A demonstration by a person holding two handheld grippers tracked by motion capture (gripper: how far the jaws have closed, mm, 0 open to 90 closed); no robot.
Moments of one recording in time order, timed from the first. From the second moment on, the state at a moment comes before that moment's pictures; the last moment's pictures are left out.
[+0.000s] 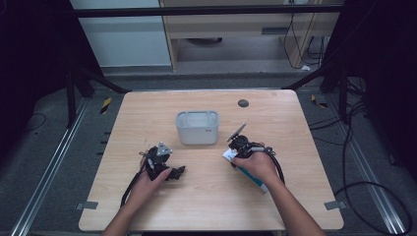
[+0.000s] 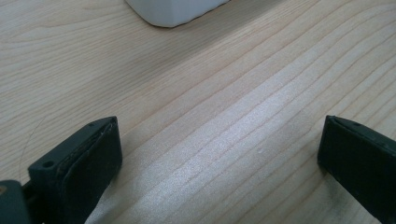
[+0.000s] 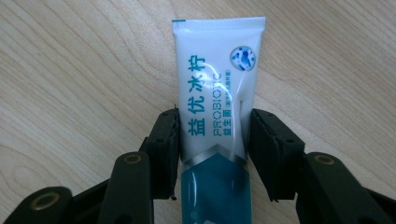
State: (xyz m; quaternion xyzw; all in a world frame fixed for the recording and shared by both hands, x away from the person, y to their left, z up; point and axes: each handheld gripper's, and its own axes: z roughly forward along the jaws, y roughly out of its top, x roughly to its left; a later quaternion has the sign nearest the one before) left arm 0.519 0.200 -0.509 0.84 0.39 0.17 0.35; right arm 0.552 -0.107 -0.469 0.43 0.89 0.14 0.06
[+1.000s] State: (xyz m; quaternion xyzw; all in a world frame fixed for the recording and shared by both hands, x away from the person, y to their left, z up) left arm 0.519 0.200 -0.509 0.84 0.39 0.17 0.35; right arm 0.546 -0.104 -0.464 0.40 0.90 0.13 0.11
